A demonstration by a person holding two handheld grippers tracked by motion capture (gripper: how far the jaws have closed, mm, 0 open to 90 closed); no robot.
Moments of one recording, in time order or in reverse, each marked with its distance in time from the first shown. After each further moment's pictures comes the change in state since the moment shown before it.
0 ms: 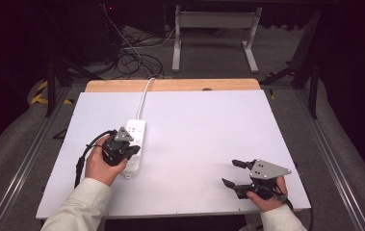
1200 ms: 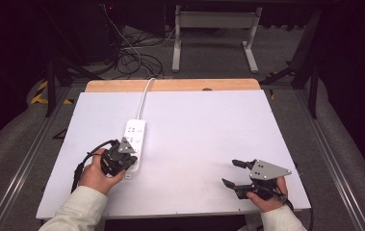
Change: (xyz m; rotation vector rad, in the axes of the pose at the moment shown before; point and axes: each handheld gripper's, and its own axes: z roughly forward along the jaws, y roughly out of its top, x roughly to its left) left arm -0.020 -0.017 0.000 0.124 0.040 0.110; right arm 0.002 0.002 -0.001 0.002 -0.004 -0.016
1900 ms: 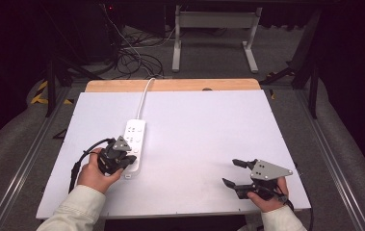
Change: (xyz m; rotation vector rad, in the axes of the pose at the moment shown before) left arm 0.009 -0.005 -0.001 -0.033 -0.050 -0.033; right arm 0.000 0.001 -0.002 -0.011 -0.003 -0.001
